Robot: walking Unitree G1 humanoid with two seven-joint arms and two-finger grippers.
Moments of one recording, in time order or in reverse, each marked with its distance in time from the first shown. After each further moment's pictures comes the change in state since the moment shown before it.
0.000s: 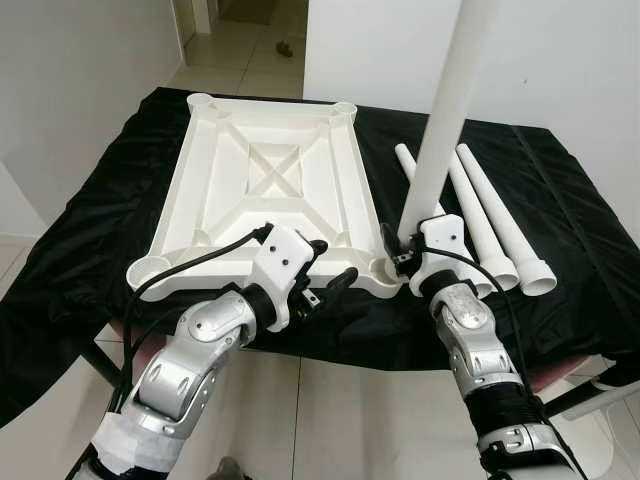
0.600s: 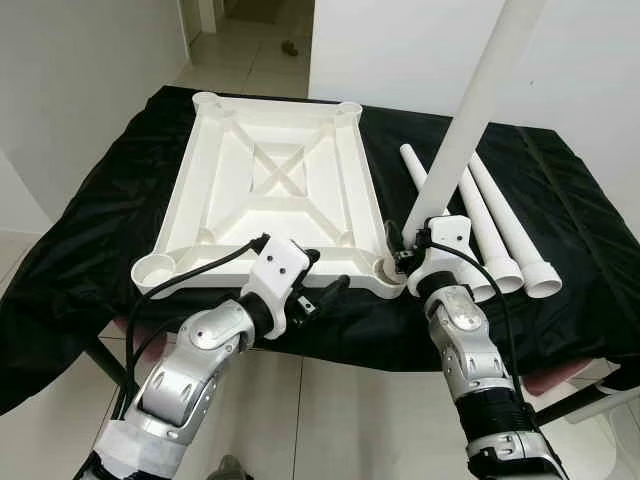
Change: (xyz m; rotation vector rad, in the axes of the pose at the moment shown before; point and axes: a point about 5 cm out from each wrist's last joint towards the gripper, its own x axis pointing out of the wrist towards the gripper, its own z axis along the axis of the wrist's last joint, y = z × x) left arm 0.001 -0.001 -0.018 -0.023 0.036 0.020; right arm -0.007 -0.006 -0.001 0.112 0.015 -0.169
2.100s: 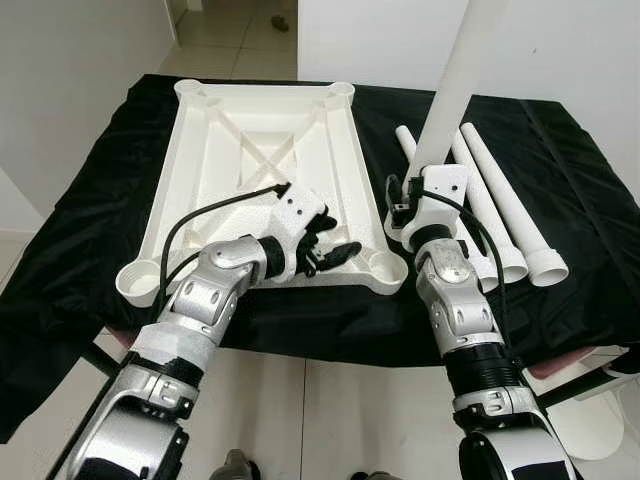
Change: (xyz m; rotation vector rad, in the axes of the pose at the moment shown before) left arm 0.053 0.054 0.021 -0.005 0.015 0.061; right arm 0.037 0.016 0.041 -0.034 -0.049 -0.094
